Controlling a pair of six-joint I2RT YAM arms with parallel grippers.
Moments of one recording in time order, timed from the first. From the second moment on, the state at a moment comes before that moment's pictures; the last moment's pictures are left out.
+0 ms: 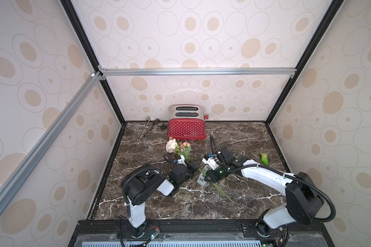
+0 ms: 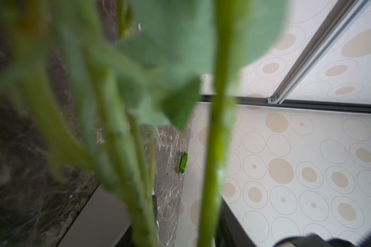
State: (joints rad) left arm -0.76 1.84 0.53 1.10 -0.01 -1.60; right arm 0.69 1.49 0.96 -0.58 -0.36 0.18
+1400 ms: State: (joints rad) left arm -0.75 1.84 0.54 1.11 0.03 -1.62; right arm 0.52 1.50 0.82 -0.36 -0.85 0.44
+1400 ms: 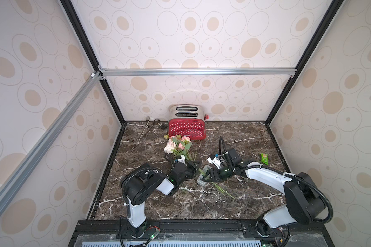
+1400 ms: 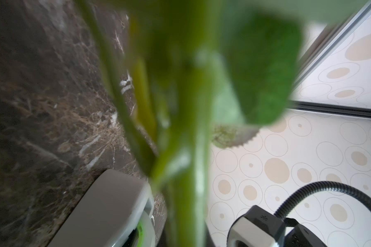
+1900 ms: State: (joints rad) left arm -0.75 1.84 0.54 1.14 0.03 -1.61; right arm 0.50 1.54 0.81 -0.30 -0.92 0.45
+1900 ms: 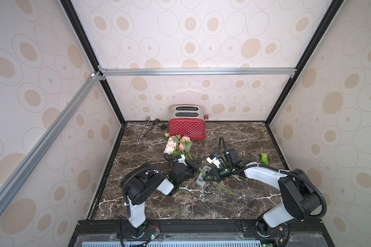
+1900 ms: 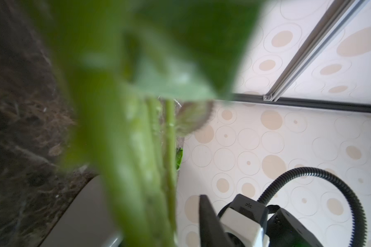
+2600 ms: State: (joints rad) left arm -0.73 1.81 0.59 0.89 0.09 -1.66; right arm 1.08 1.49 0.89 -0.49 0.52 -0.07
